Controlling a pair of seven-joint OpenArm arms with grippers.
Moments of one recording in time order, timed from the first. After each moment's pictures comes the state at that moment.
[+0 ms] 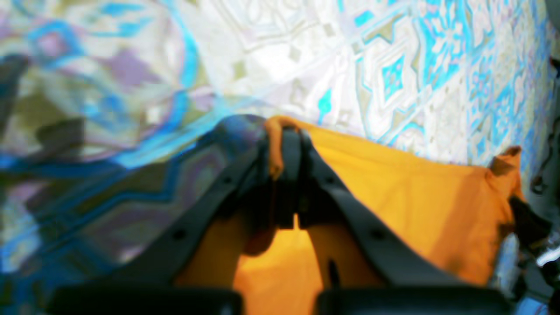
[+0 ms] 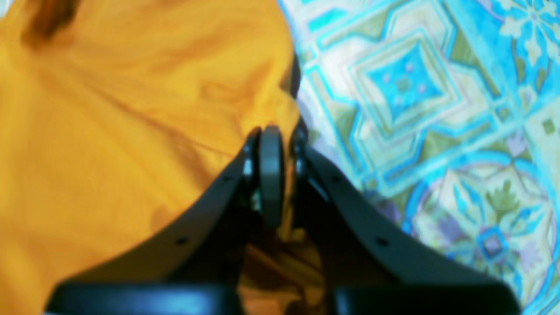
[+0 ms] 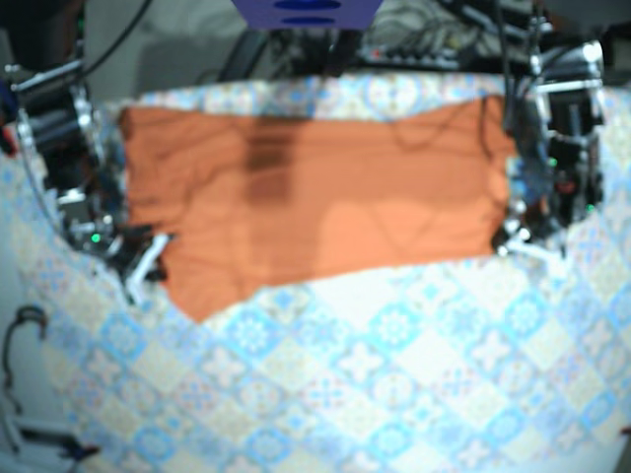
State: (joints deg) left arm -11.8 -26.1 -10.0 47.3 -55.5 -20.6 42.3; right arm 29.3 24.5 -28.2 22.1 18.4 31.0 3.6
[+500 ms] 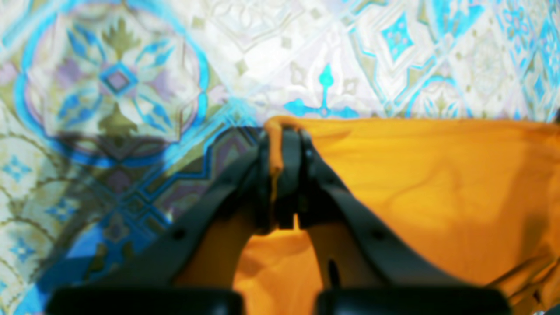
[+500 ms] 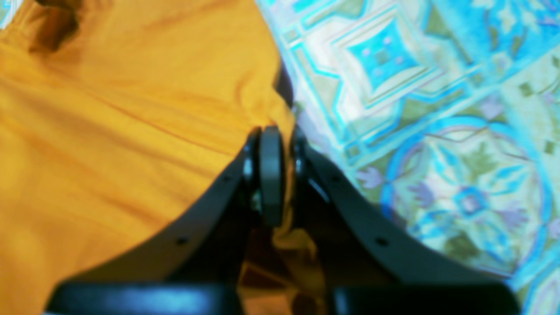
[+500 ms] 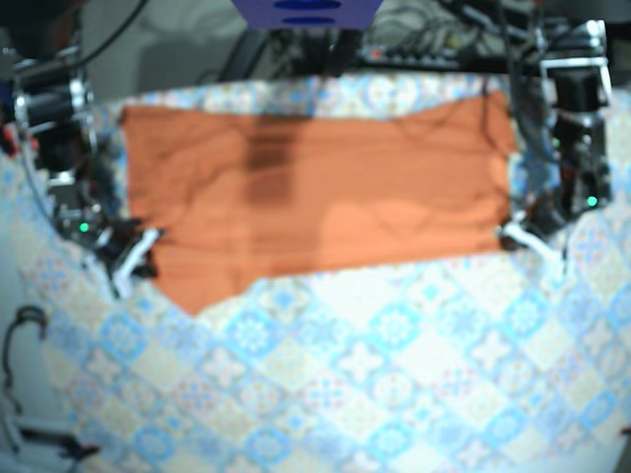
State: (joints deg) left arm -4.6 -27.4 -9.8 63.8 -44.9 -21.1 42.8; right arm 23.9 26.5 -18.4 29.2 17.1 31.1 2.0
